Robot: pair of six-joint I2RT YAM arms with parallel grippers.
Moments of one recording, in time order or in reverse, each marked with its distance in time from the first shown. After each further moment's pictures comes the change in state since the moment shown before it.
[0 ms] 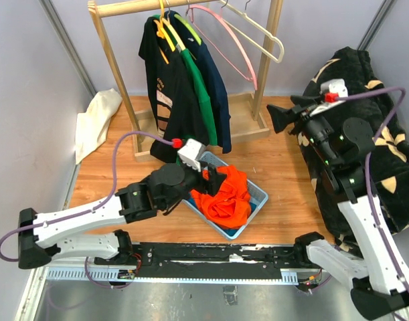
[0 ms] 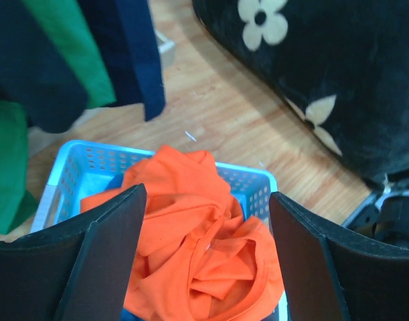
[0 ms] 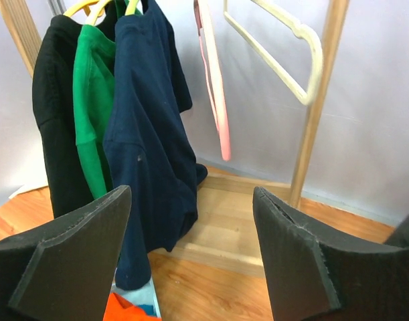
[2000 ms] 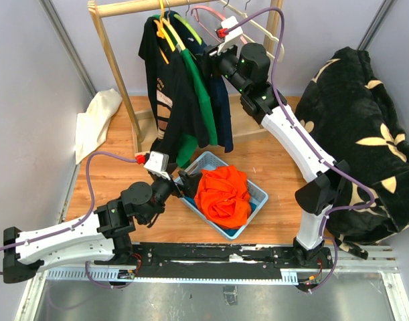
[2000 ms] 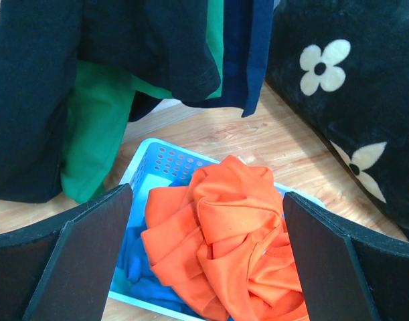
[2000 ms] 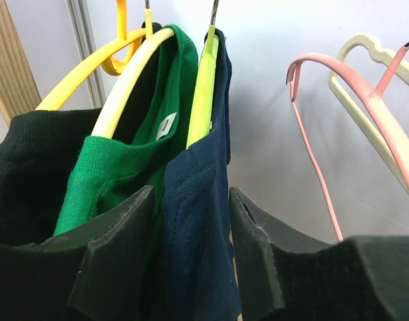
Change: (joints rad) left arm 0.000 -0.350 -0.302 0.135 -0.250 0.023; right arm 0.300 1.000 0.922 0.034 0.142 -0.162
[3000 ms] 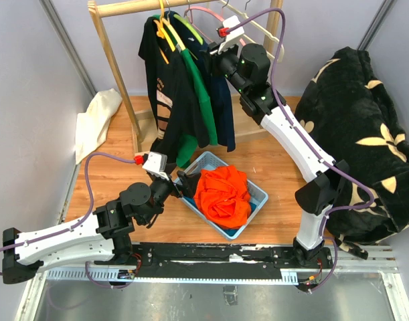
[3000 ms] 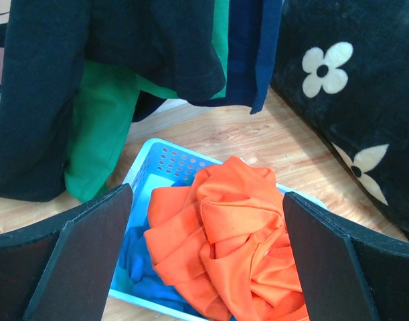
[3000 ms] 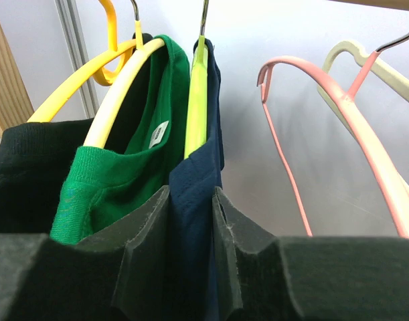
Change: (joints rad) left arm 0.000 -0.018 -0.009 0.000 -0.010 0.000; right arm 0.001 0.000 -0.008 0.039 0.027 0.005
